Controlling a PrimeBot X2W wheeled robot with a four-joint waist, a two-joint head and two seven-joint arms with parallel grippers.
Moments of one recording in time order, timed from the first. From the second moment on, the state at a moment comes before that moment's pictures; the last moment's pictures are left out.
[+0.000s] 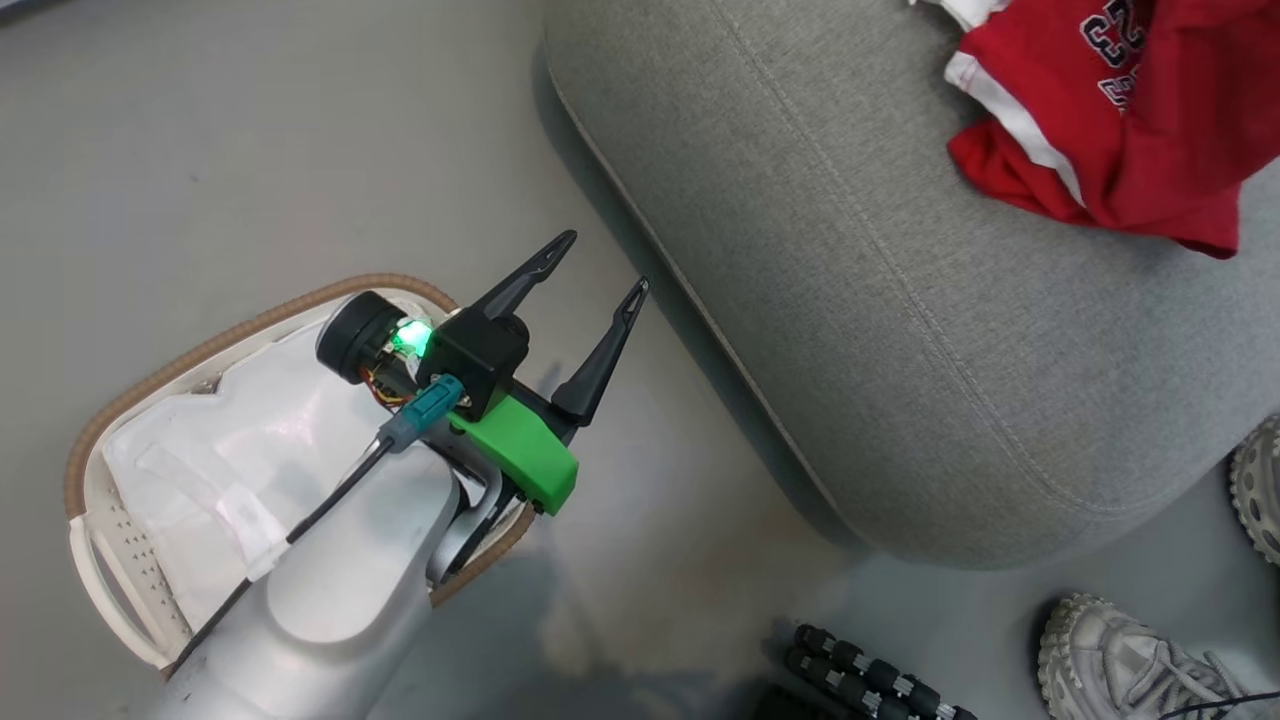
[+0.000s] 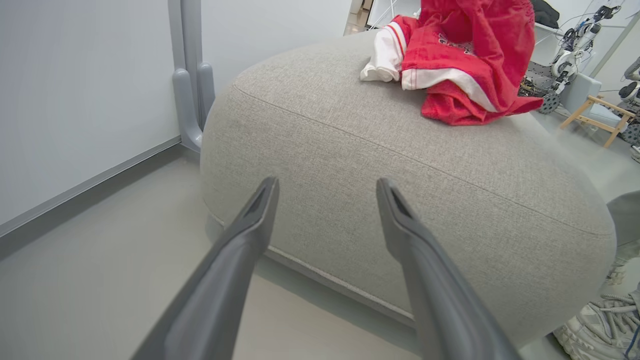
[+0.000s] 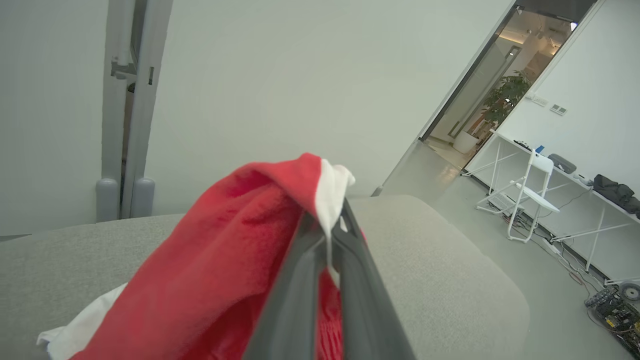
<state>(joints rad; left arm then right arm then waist) -0.67 0.25 -0.79 0.40 -0.44 -0.13 -0.26 -1.04 -0.59 0.03 0.73 0.32 0.13 -0.26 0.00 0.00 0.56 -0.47</state>
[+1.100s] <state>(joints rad) -0.54 0.15 -0.66 0.46 -0.44 -0.12 -0.26 -0.42 -0.36 -0.11 0.41 0.23 0.13 -0.26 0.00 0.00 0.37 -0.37</state>
